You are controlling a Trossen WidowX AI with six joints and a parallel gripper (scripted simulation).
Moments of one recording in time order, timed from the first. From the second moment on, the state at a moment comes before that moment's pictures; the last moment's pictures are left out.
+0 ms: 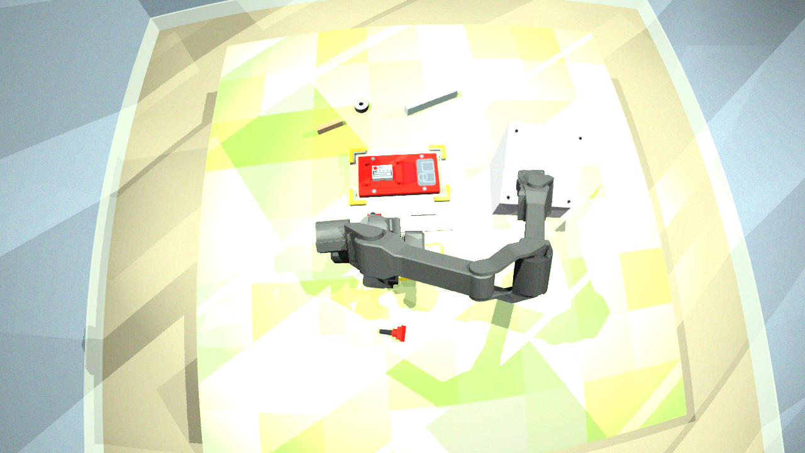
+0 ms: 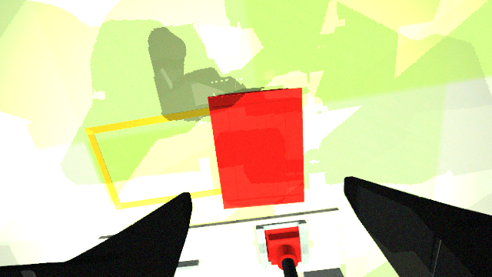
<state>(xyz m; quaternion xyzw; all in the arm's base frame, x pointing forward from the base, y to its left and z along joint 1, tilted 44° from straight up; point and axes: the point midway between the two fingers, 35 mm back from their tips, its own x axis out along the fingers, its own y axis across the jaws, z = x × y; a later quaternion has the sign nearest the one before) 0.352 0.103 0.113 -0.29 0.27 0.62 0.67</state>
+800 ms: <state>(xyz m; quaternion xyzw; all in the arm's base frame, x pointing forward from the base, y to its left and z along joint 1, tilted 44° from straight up) 0.353 0.112 0.106 -0.29 0.27 0.62 0.68</state>
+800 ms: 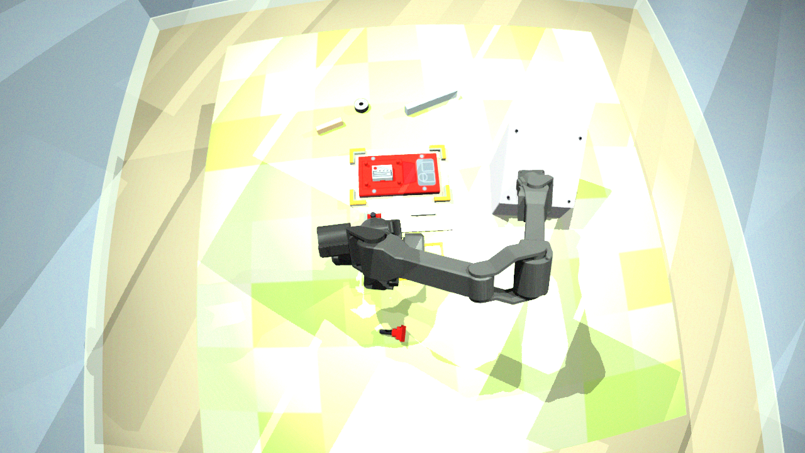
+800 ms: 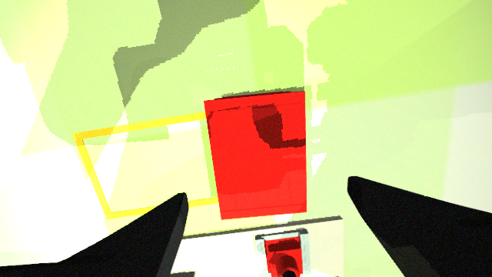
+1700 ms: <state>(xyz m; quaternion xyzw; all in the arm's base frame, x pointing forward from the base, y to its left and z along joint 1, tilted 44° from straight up) 0.354 0.124 0.095 -0.29 0.27 0.62 0.68</state>
